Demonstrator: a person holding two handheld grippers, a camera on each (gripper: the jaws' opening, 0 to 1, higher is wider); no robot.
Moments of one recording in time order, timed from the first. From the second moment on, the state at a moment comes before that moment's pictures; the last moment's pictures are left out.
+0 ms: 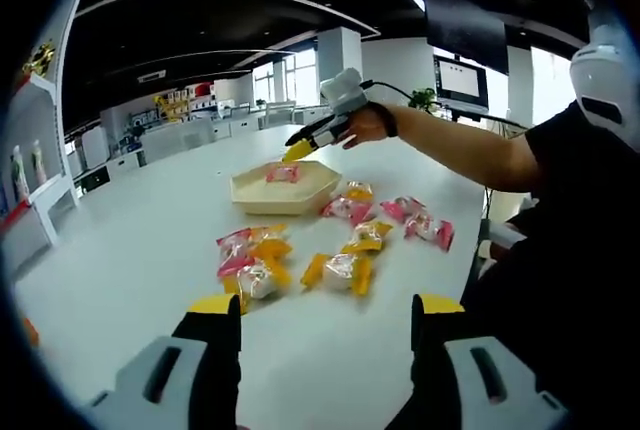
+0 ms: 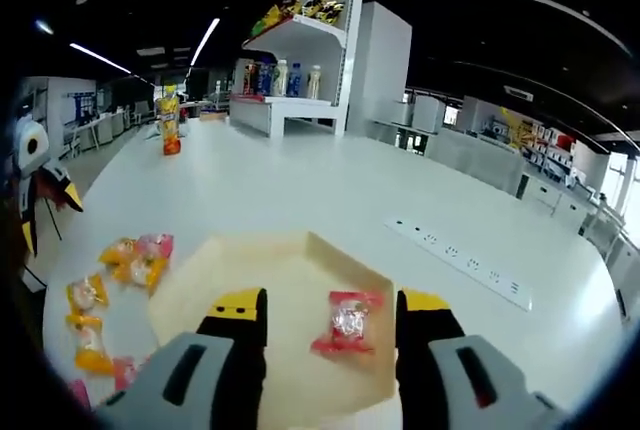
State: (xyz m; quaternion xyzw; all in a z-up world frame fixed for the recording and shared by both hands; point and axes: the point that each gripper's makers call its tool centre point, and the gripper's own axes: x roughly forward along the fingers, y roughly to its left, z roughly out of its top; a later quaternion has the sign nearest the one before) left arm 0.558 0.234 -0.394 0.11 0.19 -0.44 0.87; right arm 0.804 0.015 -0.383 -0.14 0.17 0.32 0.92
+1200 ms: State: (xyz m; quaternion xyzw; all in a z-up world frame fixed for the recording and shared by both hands) left arm 0.562 0.220 -0.389 0.12 0.17 -0.47 0.86; right arm 0.753 -0.019 -0.361 -0.11 0.14 0.32 0.93
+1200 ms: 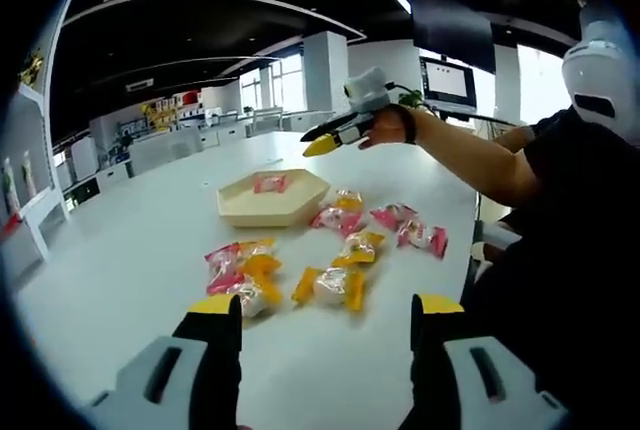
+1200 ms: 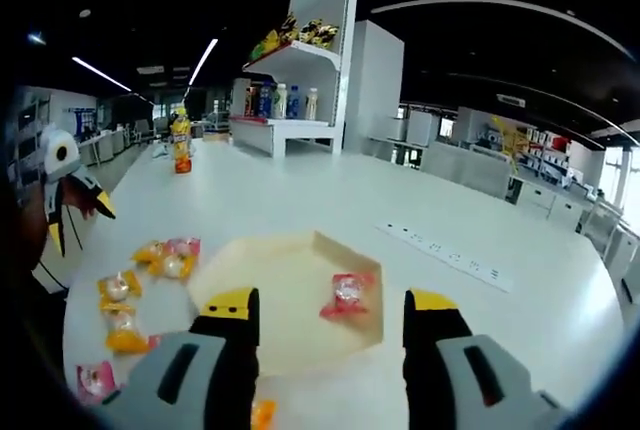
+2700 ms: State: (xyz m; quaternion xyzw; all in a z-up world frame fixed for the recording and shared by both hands) left arm 0.566 0.212 -0.389 0.12 0.17 -0.47 0.86; right arm 0.700 -0.037 -0.357 -0.11 0.13 0.33 0.93
